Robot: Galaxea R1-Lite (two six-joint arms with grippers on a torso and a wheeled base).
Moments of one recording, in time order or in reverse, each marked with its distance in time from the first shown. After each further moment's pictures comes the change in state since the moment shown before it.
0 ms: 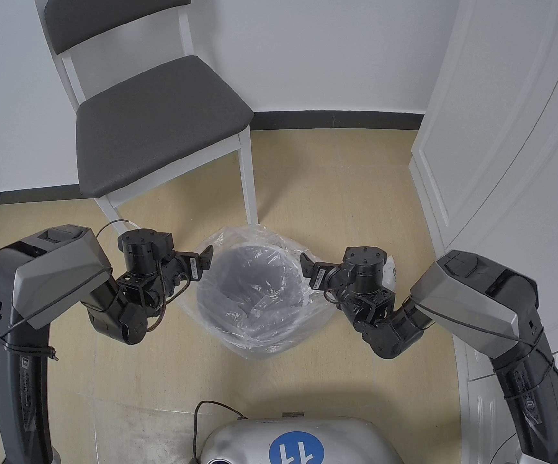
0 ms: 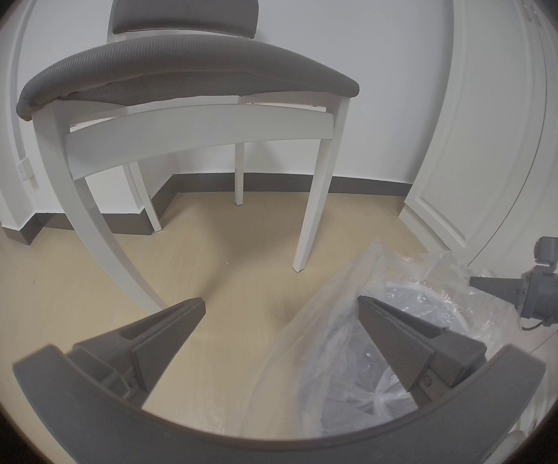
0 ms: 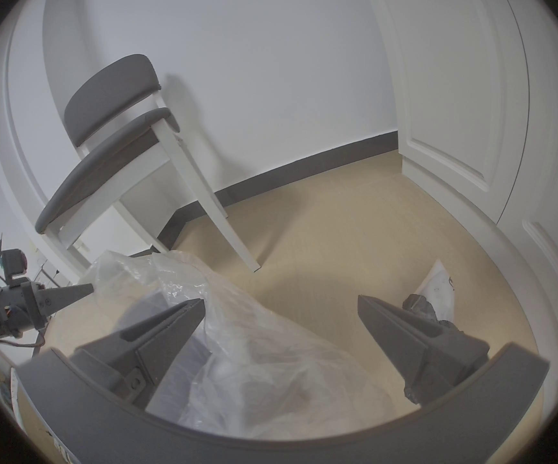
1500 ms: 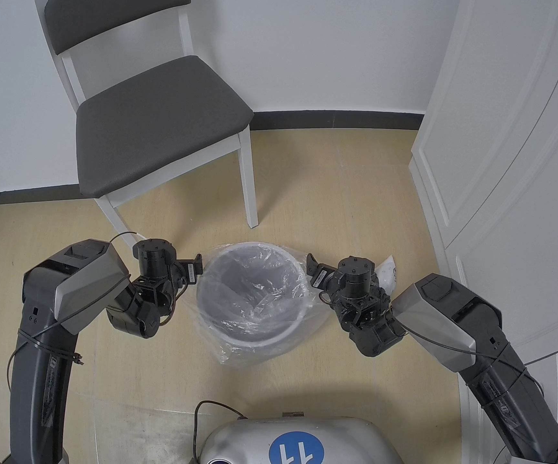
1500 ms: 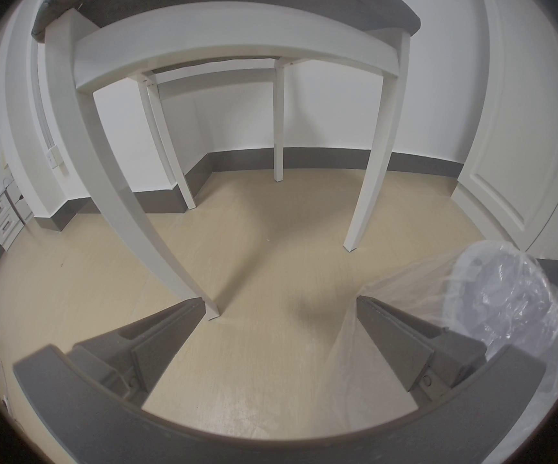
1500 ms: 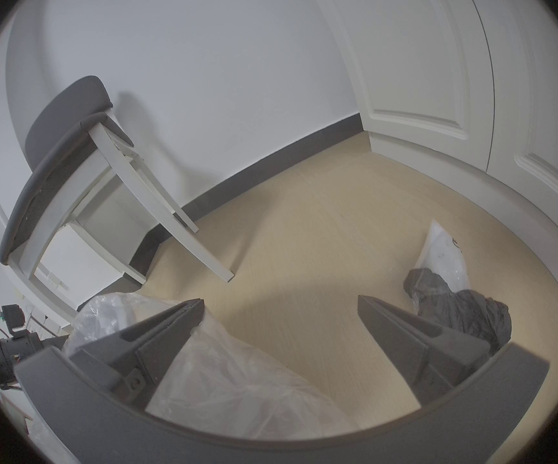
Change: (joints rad) left arm 0.047 0.220 -0.277 0.128 0.159 -0.002; right arm -0.046 0.254 -0.347 0.065 -0.069 0.161
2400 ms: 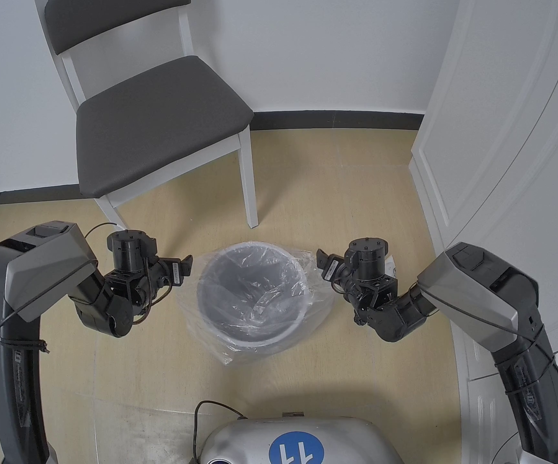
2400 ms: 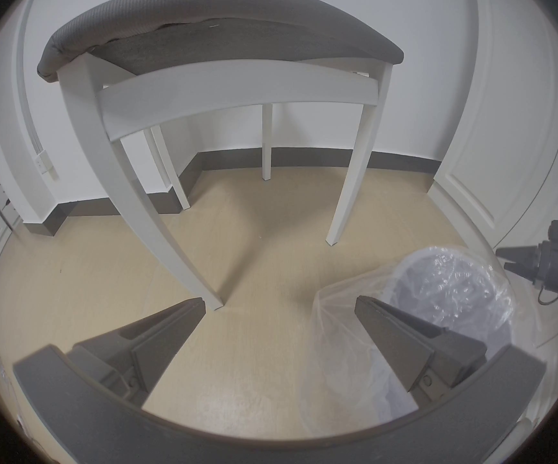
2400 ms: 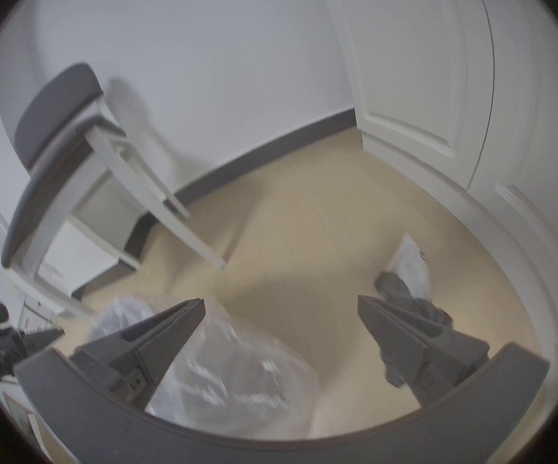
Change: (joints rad) left arm 0.024 -0.227 0.267 0.020 -0.118 0.016; right arm -0.007 -0.226 0.220 0.144 0.005 0.015
